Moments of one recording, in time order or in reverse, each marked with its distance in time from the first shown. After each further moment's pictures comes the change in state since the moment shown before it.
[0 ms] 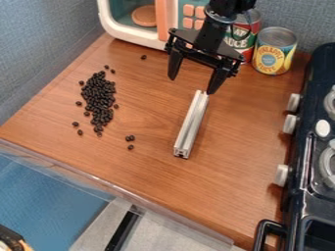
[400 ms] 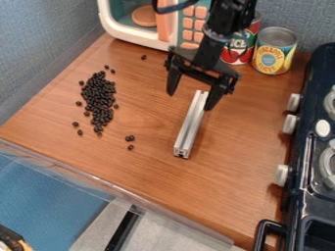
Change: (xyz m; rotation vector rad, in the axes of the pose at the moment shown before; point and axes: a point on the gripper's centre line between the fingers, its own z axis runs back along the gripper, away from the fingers) arm -0.013 -0.006 -0.024 -0.001 0.061 -0.054
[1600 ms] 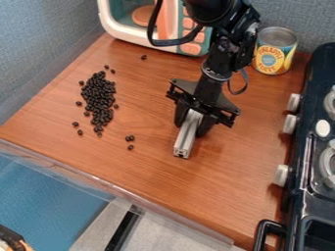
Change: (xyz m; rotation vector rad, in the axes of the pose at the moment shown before) arm -0.017 -0.021 -0.031 -0.045 -0.049 -0.103
